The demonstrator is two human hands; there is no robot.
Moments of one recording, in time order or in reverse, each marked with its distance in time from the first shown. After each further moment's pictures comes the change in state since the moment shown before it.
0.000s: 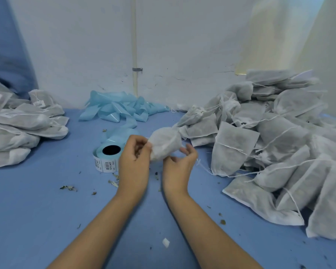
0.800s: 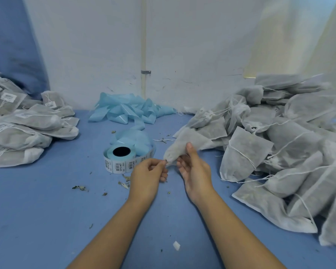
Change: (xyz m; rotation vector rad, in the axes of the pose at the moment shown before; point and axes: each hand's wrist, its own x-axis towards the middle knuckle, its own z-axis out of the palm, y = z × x) left_hand -0.005 -0.036 -0.005 0.038 -0.129 -0.365; right_hand 0.018 -0.016 -0.025 0.428 -0.230 0.448
